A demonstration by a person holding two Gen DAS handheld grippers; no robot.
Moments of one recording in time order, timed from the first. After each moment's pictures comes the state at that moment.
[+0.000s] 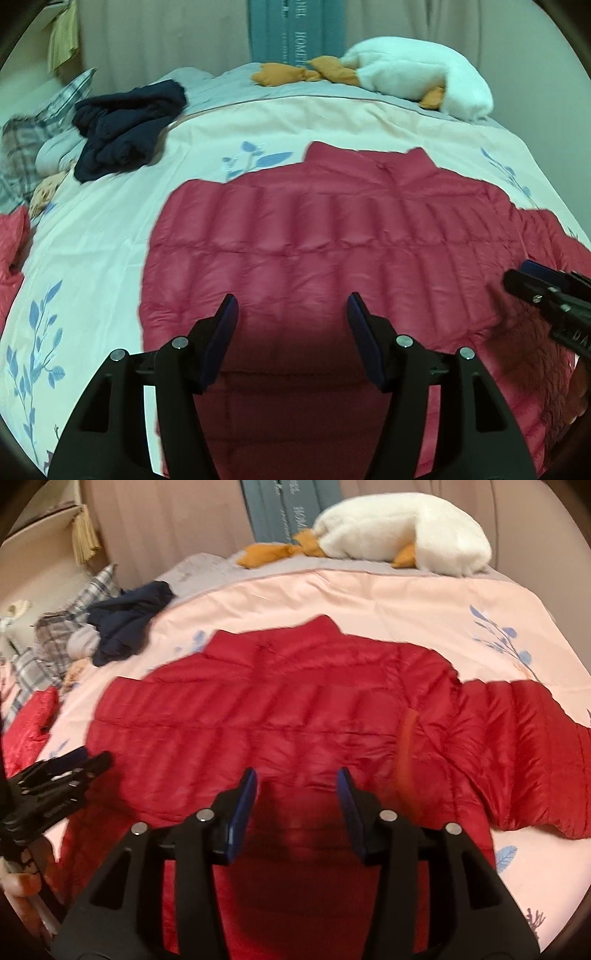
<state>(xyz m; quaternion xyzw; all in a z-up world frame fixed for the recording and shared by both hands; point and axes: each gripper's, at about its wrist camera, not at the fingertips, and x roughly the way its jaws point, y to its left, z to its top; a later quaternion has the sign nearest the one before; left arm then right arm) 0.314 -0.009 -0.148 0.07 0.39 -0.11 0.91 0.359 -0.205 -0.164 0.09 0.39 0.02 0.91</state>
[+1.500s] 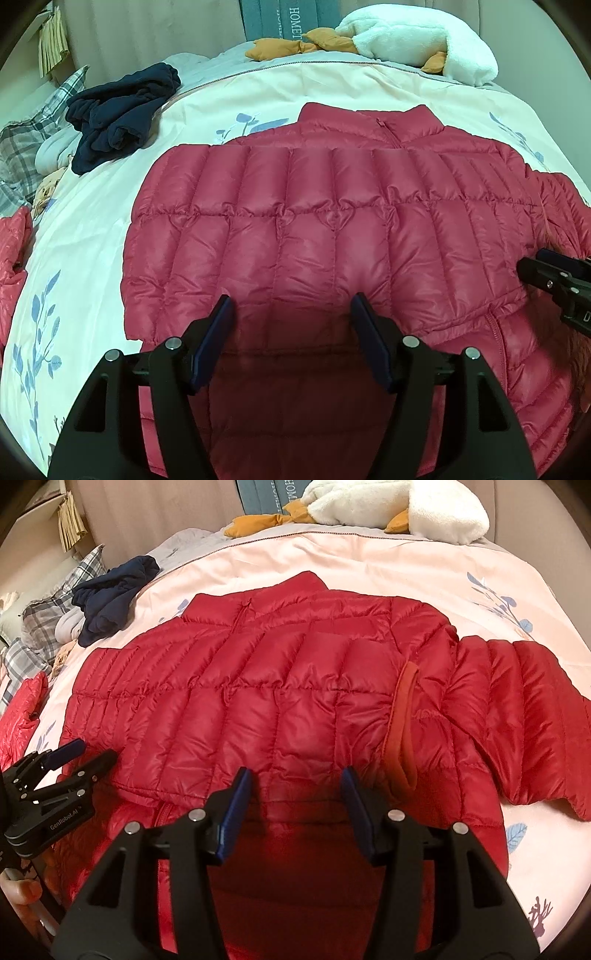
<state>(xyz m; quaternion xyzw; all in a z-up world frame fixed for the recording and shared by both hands) 0.317 -0.019 -0.175 0.10 0.43 -0.08 0.90 0.365 -0.218 -0.195 0.09 0.45 -0.01 0.89</state>
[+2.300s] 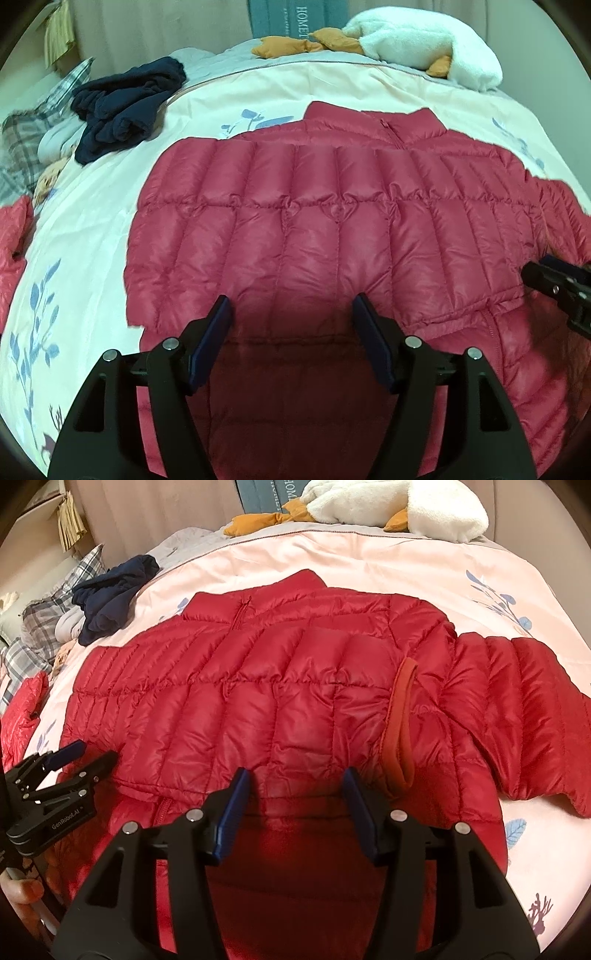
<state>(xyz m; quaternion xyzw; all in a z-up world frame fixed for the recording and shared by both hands) 0.310 -0.013 -0.173 0.07 0.43 -0.07 0.90 0.358 -0.221 -0.190 0.10 0.44 0.00 0.89</state>
